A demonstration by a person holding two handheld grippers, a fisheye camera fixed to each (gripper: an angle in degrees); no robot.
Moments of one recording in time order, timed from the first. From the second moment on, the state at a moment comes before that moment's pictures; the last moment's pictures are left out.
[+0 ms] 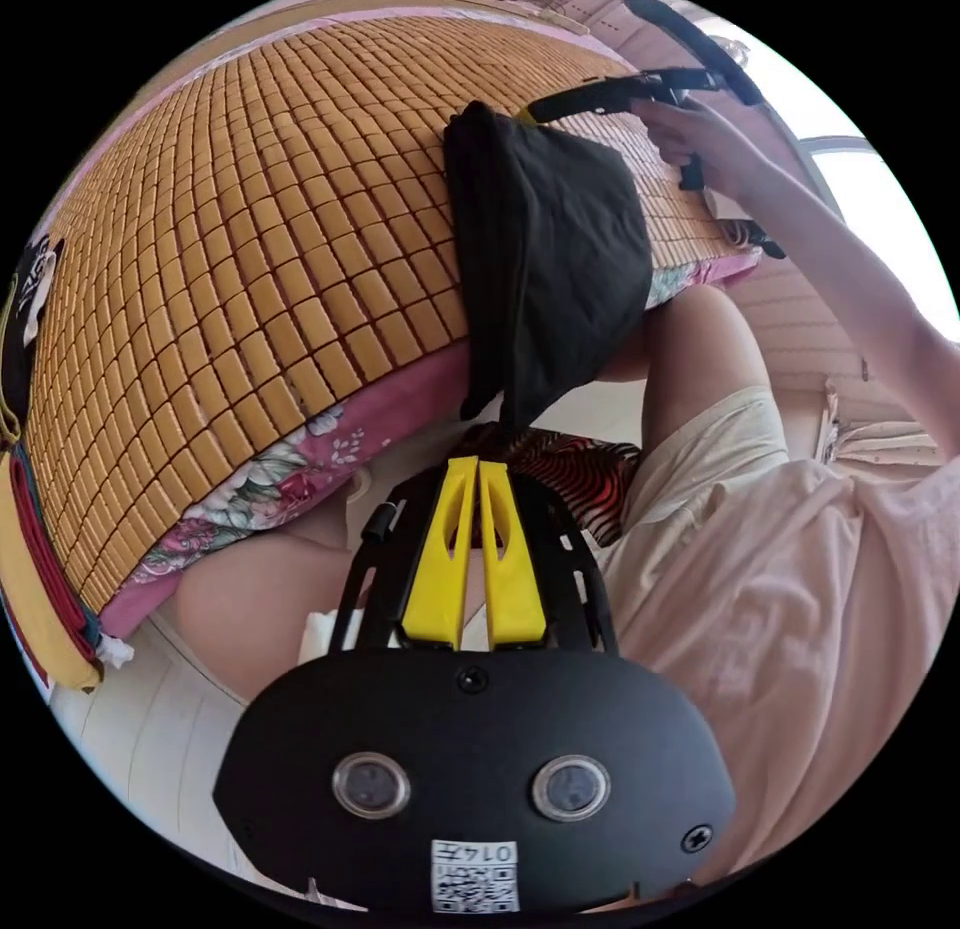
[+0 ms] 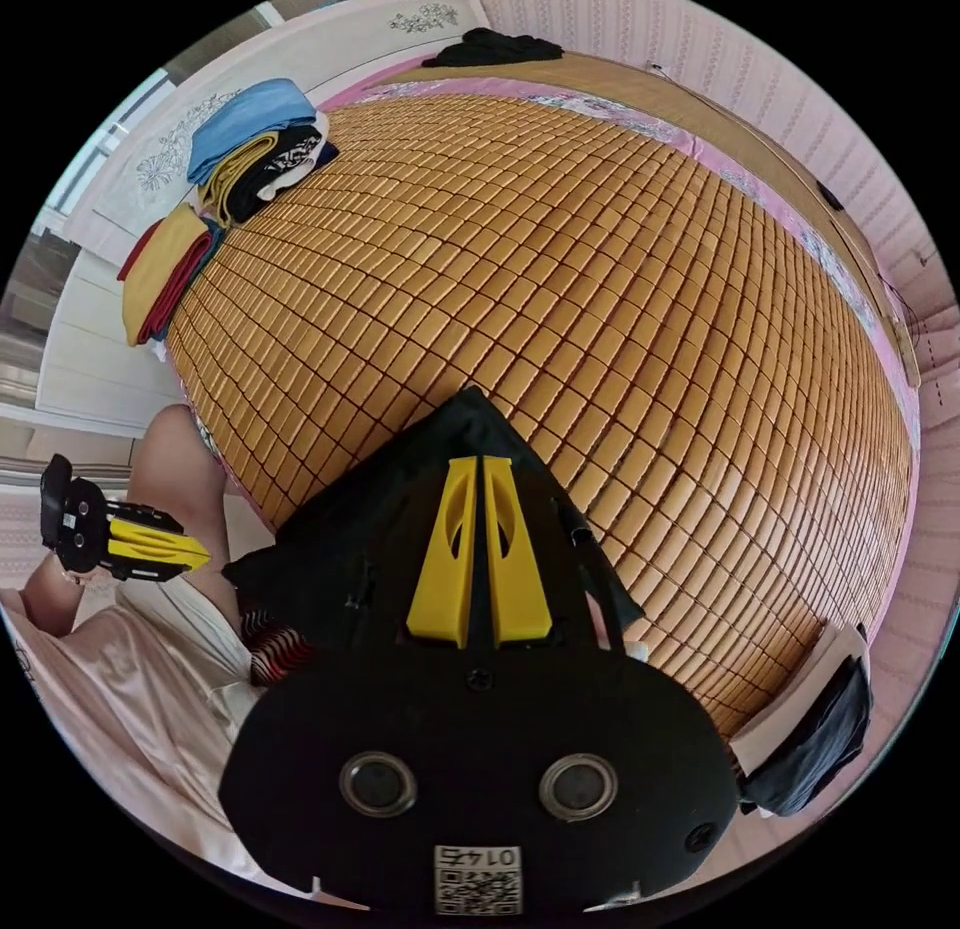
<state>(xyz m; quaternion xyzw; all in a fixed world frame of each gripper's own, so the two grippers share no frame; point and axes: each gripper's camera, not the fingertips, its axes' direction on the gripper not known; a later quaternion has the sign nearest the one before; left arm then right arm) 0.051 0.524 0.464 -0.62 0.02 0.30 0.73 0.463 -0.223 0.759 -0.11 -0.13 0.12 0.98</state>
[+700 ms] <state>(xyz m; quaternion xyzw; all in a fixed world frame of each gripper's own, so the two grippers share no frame) 0.083 0.576 0.548 -0.57 0.05 0.25 0.78 0.452 -0.272 0.758 -0.16 -0.13 0.12 0.97</state>
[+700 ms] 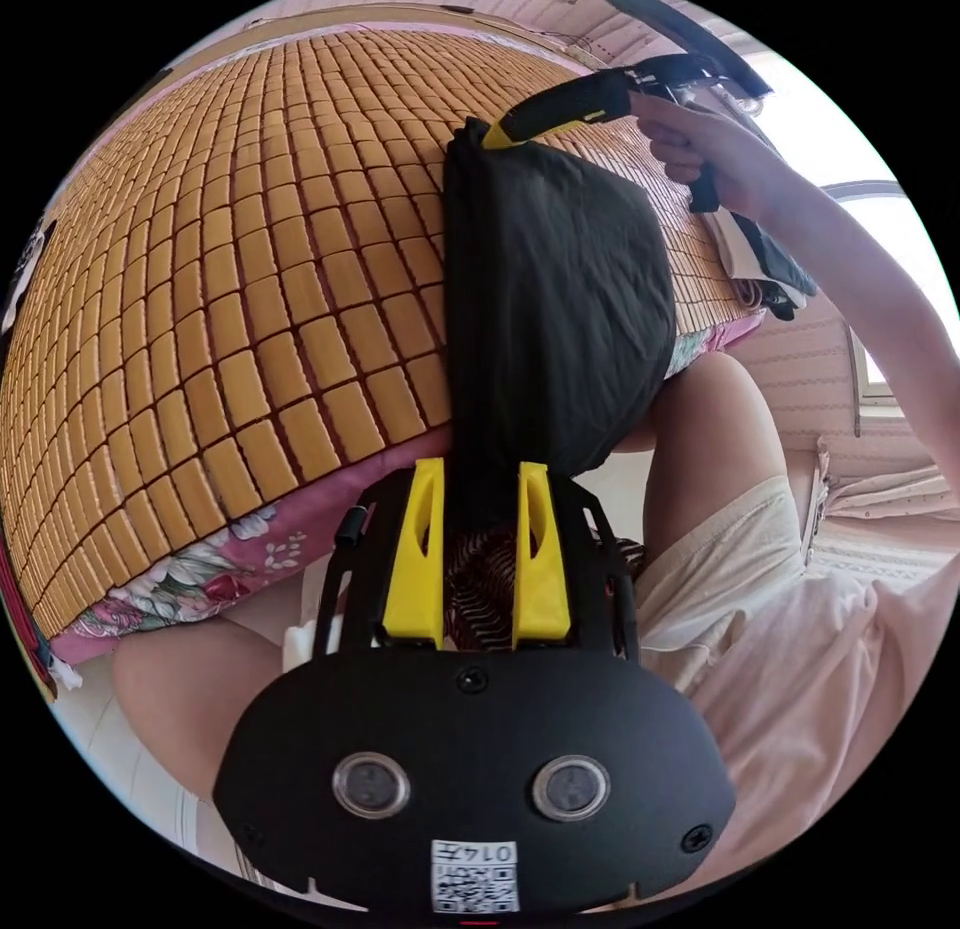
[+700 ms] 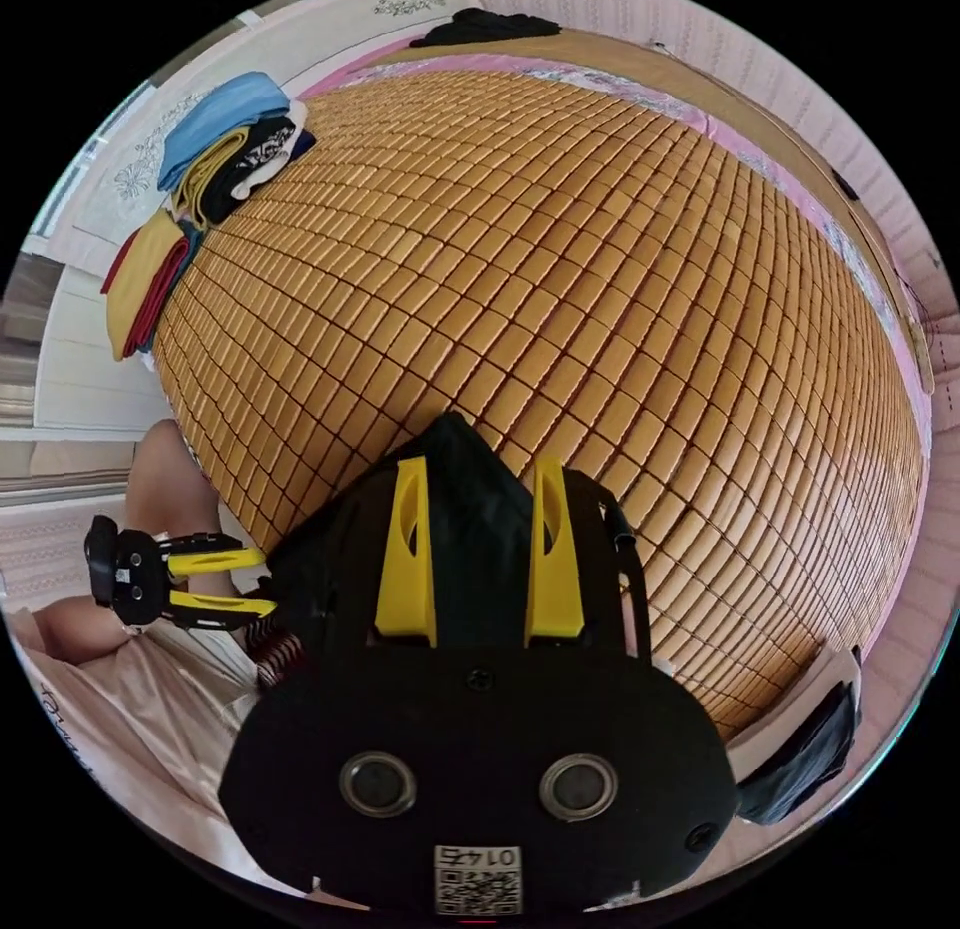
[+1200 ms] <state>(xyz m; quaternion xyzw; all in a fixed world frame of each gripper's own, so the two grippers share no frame) 0.117 0.592 0.544 -0.56 0.06 0.30 0.77 0.420 -0.211 0.723 -0.17 -0.15 0.03 0.98</state>
